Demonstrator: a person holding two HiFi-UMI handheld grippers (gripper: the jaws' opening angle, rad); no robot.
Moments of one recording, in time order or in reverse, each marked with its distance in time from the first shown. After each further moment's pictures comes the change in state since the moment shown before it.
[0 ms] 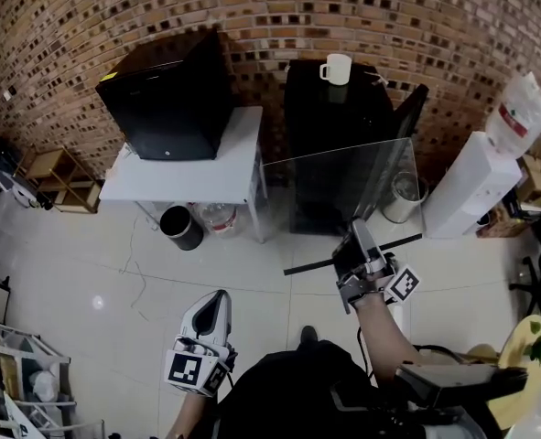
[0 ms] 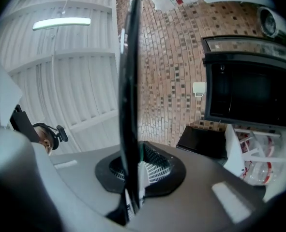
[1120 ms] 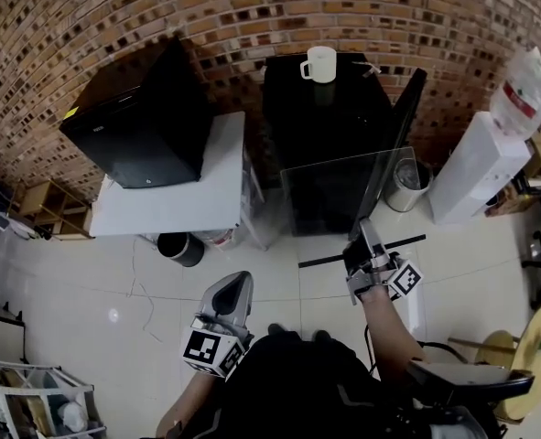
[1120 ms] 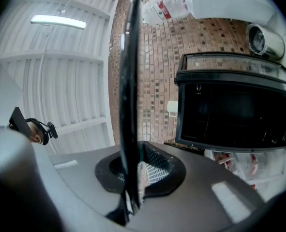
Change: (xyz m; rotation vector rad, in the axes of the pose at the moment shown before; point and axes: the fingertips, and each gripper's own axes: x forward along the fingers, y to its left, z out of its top) left arm 0.177 0.015 -0.011 0.063 0.105 -0.204; right arm -0.009 -0.150 0.075 -0.038 -0.139 -0.182
